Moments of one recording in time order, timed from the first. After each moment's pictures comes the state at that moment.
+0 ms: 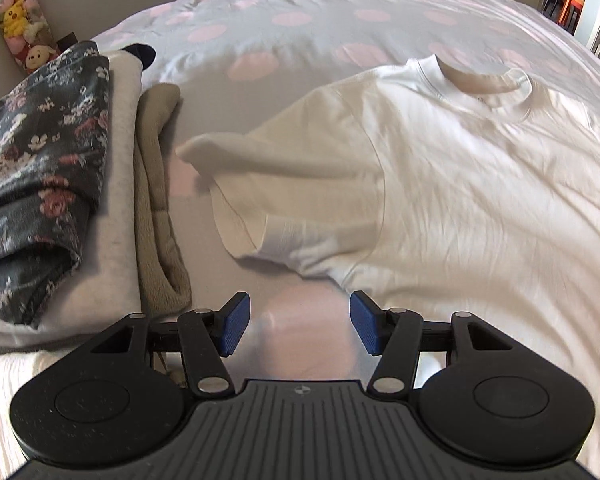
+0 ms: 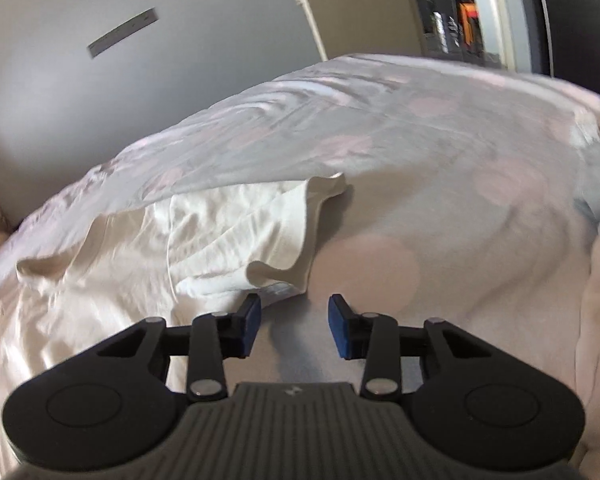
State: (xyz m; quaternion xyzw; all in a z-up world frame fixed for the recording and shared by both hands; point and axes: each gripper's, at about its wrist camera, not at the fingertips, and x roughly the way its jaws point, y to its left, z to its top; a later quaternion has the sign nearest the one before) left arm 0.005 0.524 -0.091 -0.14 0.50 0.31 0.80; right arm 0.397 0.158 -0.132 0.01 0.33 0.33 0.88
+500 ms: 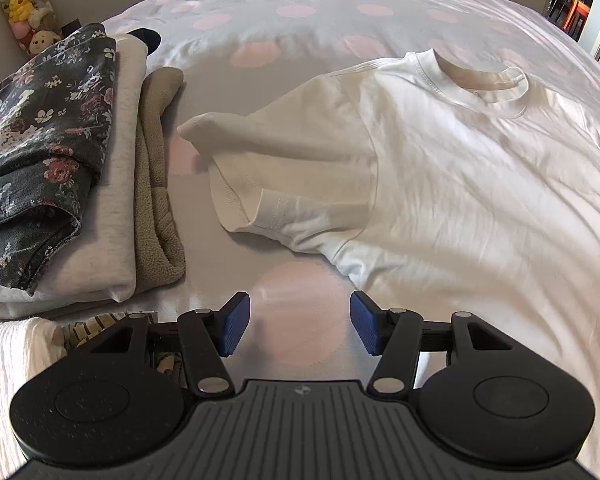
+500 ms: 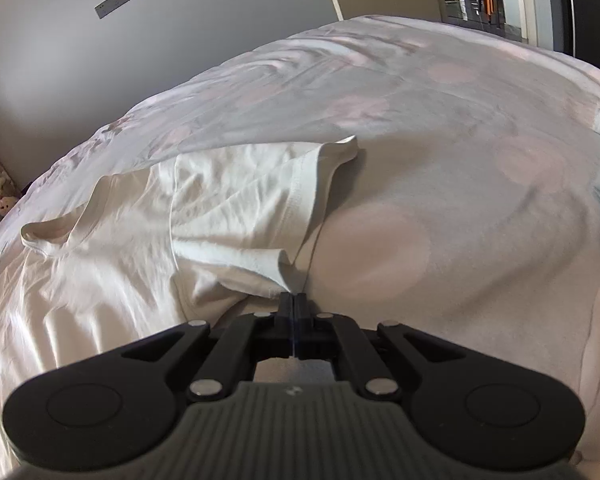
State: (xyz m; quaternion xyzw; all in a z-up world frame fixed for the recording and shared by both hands) left arm -0.005 0.512 -0.085 -0.16 0.50 0.31 0.80; right arm 0.413 0.148 -0.137 0.03 0.41 0.33 0.85
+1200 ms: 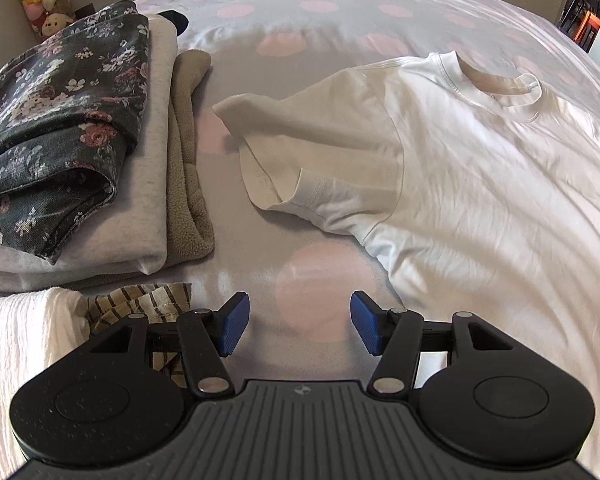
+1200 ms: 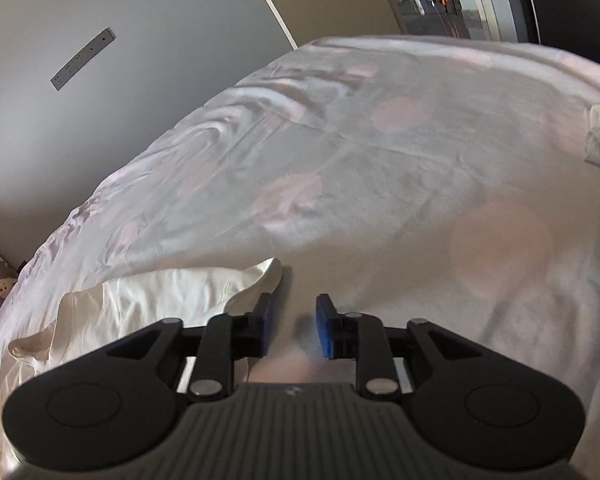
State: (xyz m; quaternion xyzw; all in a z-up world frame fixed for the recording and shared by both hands) left arm -0.026 0.523 -0.088 -0.18 0.50 0.32 0.78; right arm 0.527 0.143 -0.133 0.12 0.42 0.30 0.85
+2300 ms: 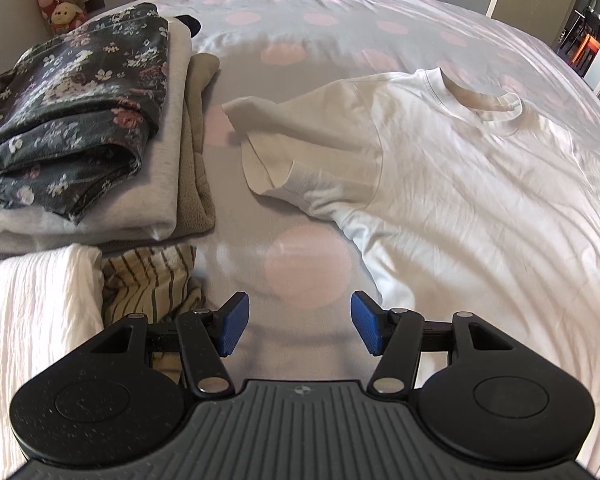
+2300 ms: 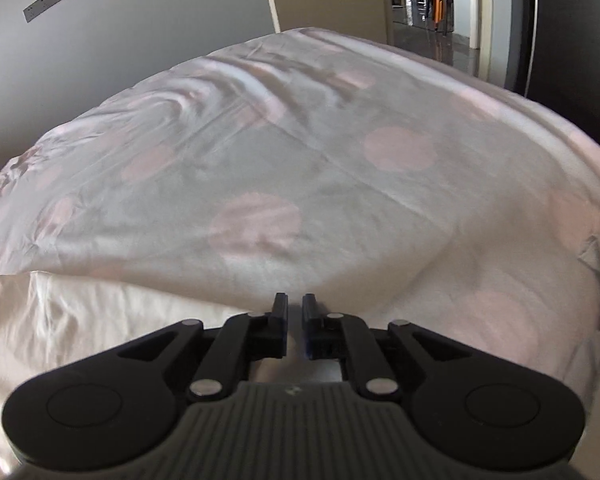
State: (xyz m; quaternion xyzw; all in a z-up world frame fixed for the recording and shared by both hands) left arm -0.053 0.493 -0.065 -0.22 0.48 0.31 0.79; right arm 0.548 0.175 -0.112 -0.02 0.41 0.24 0.88
